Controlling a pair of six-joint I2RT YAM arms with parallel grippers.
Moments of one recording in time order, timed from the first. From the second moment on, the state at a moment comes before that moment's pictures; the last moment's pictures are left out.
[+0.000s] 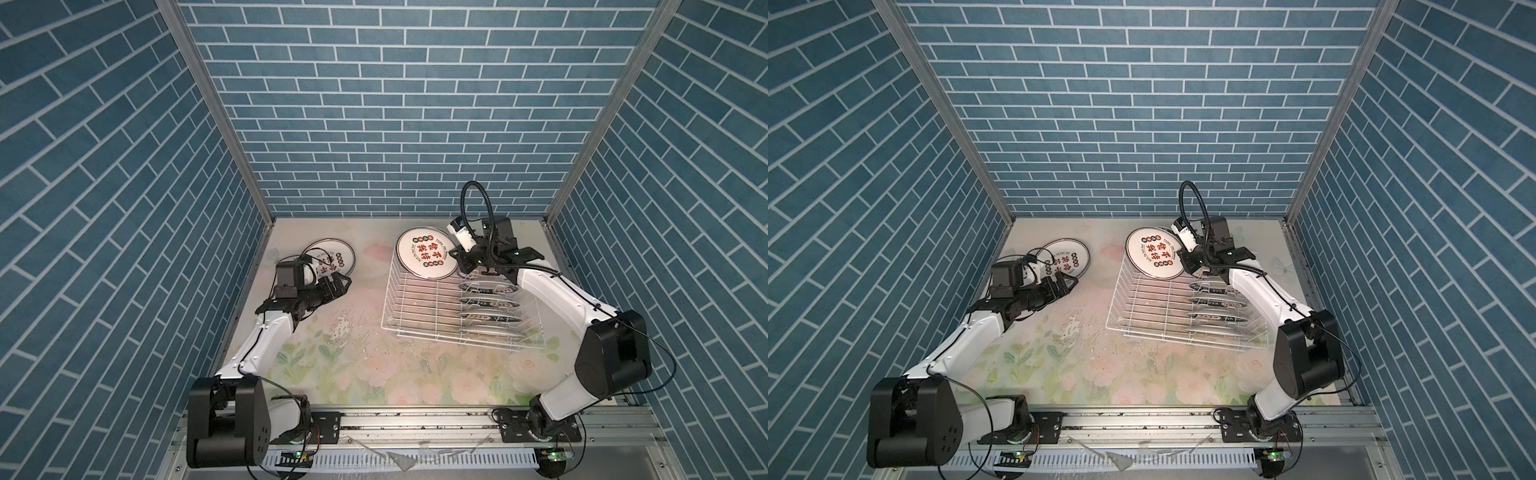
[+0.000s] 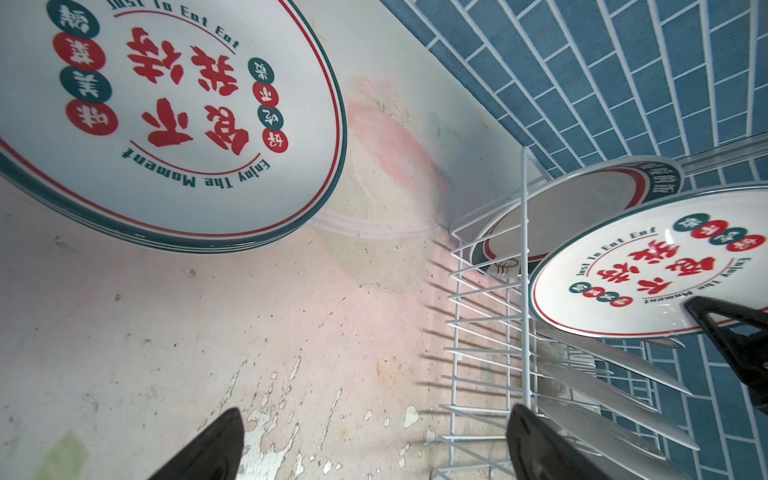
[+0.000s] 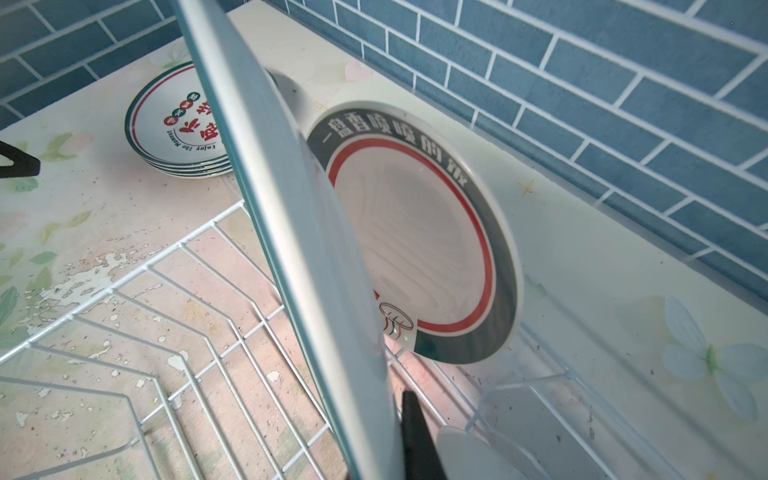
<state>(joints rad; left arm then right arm) 0.01 1.23 0.72 -0.24 0.50 -0.51 0.42 1.57 1.28 -0.37 -0.30 -0.26</state>
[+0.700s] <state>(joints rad) -0.17 1.27 0.81 0.08 0.61 -0.56 0.42 1.56 1.28 -0.08 -0.40 0.31</state>
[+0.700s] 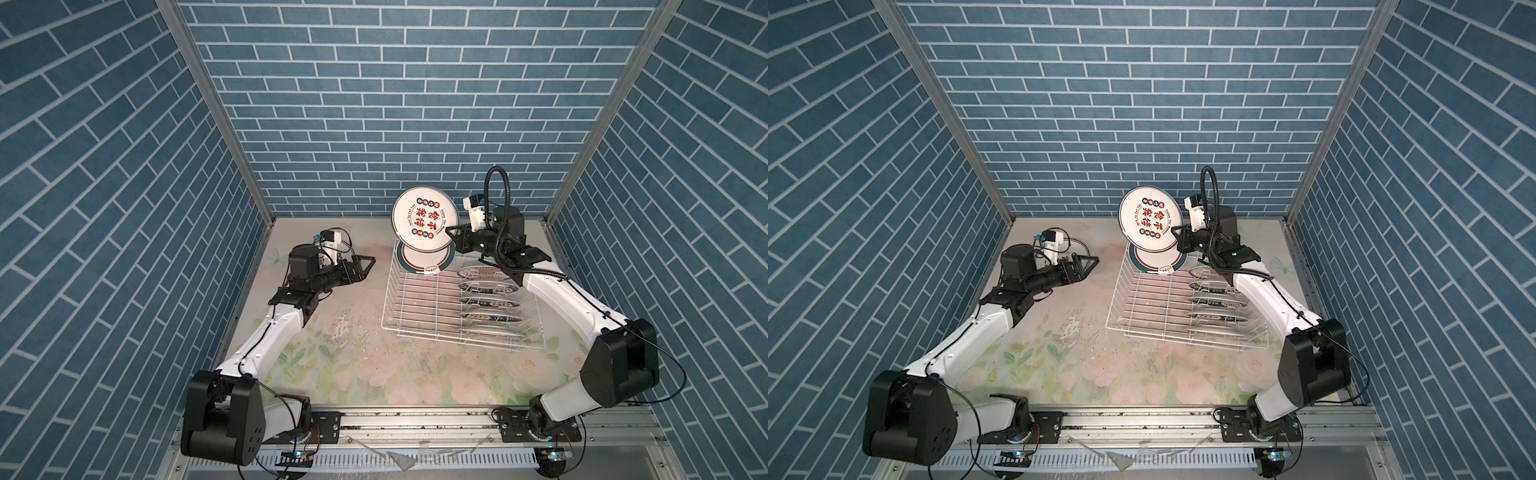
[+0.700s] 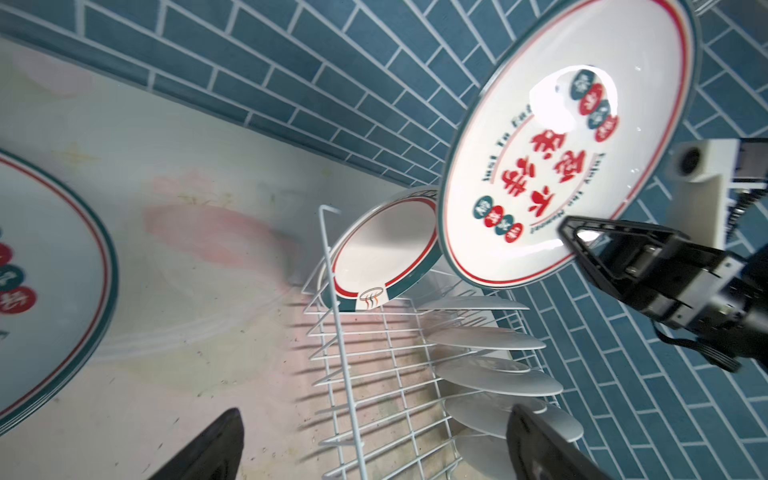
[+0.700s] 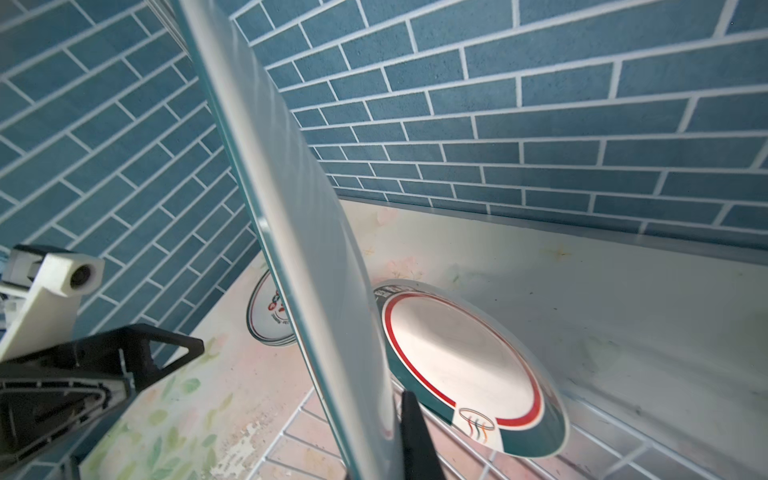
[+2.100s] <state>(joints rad) -0.16 1.55 0.95 0.49 0.76 -0.80 0.51 1.77 1.29 0.21 -0.74 0.76</state>
